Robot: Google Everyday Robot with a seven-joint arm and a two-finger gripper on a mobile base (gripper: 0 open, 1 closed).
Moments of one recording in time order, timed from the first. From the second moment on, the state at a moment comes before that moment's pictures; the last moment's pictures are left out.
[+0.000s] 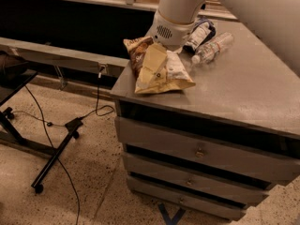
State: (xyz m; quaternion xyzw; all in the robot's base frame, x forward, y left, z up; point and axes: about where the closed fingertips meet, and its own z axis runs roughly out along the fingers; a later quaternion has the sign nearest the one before) arm 0.569 -0.040 0.910 -0.48 0.87 0.06 0.10
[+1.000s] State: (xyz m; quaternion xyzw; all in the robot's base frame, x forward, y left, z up) arm 0.620 -0.027 0.912 -0.40 0.91 0.02 0.12
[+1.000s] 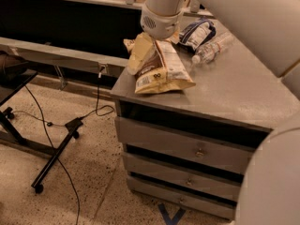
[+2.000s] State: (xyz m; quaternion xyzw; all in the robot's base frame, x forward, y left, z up) arm 0.659 -0.053 0.887 -0.19 0.97 -0.01 0.15
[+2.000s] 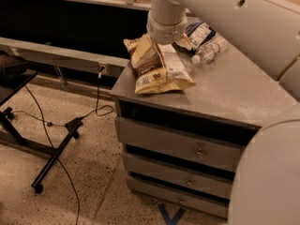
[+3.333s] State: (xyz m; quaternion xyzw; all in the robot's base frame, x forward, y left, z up) arm 0.673 -0.046 0.830 -0.08 0.99 -0.03 0.08
